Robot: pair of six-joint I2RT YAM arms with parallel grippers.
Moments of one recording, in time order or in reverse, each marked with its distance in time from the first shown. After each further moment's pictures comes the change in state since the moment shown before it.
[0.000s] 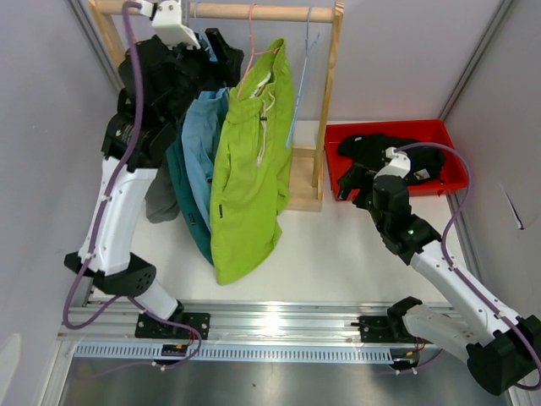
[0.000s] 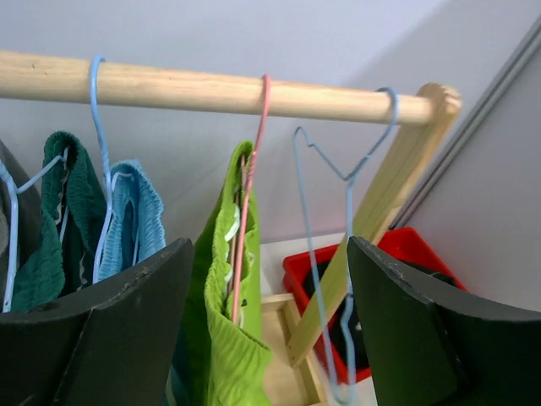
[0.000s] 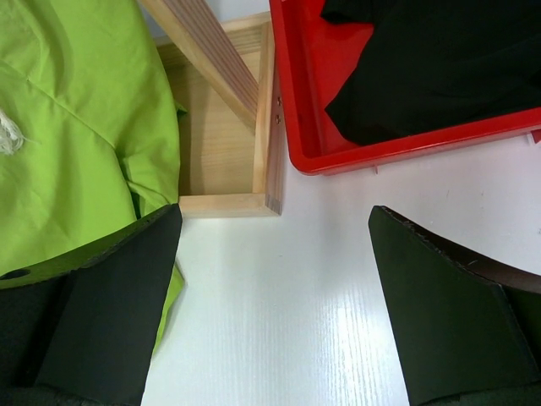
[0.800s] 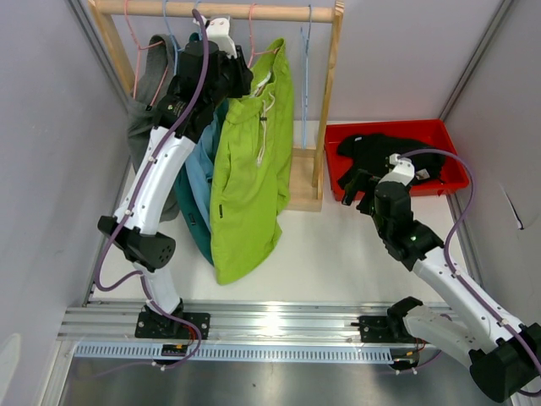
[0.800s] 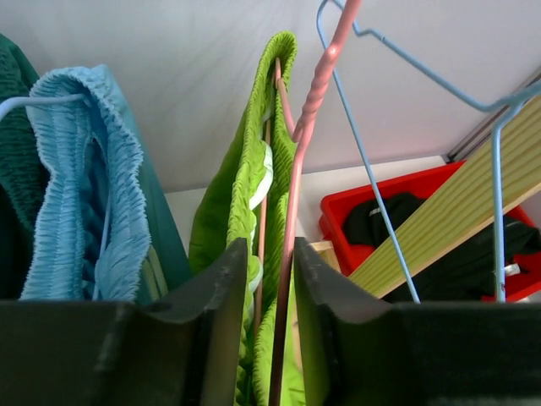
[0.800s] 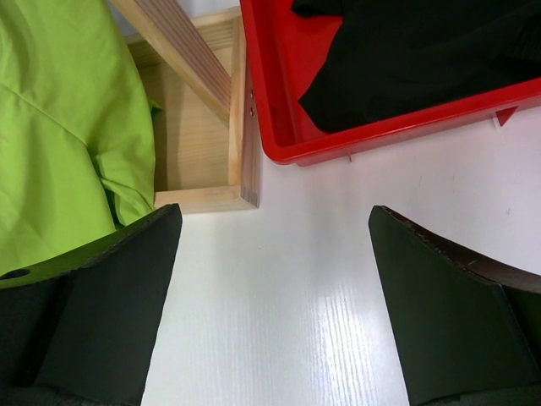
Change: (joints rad) left arm 0.071 0.237 -0.031 0.001 0.062 -0.007; right arm 0.009 -0.057 -0.043 -0.034 0.056 0.000
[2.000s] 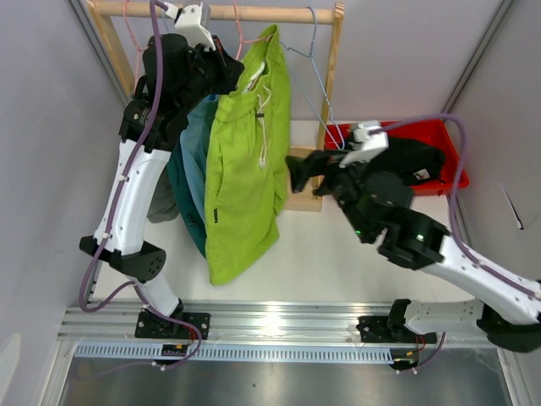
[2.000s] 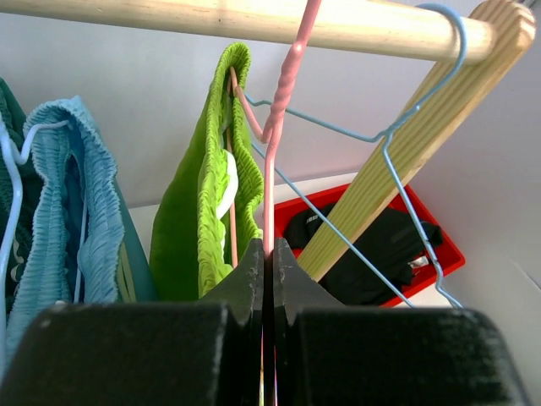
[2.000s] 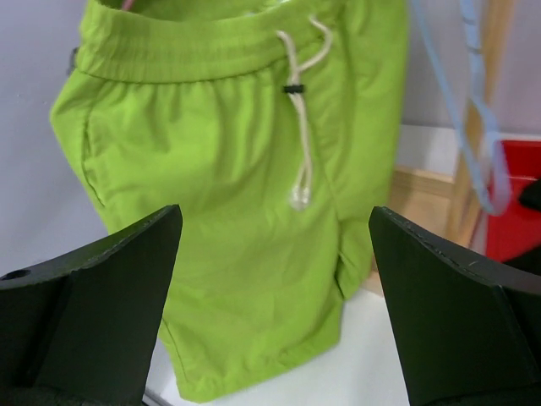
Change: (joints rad) left arm 0.001 -0.100 0.092 -0.095 0.111 -0.078; right arm 0.599 0.148 0.563 0.045 0.230 -0.224
